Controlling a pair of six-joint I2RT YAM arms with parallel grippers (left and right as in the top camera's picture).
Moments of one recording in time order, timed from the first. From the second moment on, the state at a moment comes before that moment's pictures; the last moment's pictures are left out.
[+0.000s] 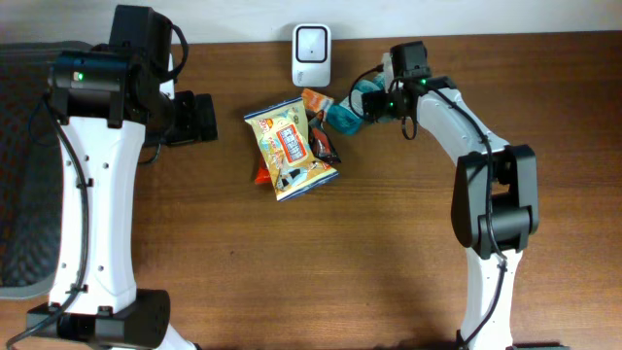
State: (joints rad) left arm -0.12 1.78 2.21 -1.68 -0.10 -0.28; right arm 0.17 2.27 1.78 -0.55 -0.03 -0.01
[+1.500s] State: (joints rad) left arm -0.12 1.78 2.21 -1.68 -0.10 -0.28; right arm 0.15 2.33 1.79 -0.62 0.14 0.34
